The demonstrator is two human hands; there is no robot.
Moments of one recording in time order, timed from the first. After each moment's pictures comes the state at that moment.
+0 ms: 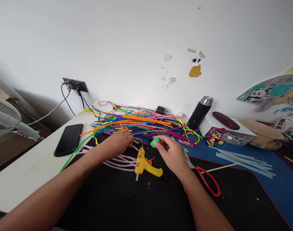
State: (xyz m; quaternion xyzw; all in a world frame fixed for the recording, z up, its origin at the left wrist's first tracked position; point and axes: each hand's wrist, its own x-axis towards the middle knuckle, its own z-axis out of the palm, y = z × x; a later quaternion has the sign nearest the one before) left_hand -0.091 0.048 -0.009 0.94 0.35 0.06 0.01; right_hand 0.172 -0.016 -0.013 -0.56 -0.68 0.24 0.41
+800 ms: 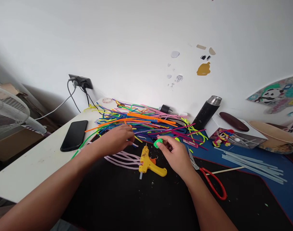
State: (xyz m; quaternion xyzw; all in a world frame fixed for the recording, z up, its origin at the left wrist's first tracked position) left_hand -0.104 0.037 0.021 0.91 0.38 0.10 0.10; right_hand 0.170 -0.017 -0.014 -0.56 -0.68 0.25 0.40
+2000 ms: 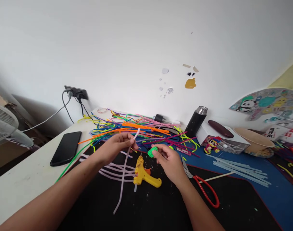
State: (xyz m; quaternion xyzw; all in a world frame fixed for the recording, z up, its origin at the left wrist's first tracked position) left_hand -0.082 0.038 0.014 0.56 0.38 0.38 0.63; right_hand 0.167 -0.016 -0.016 -0.51 -0.60 0.40 0.47
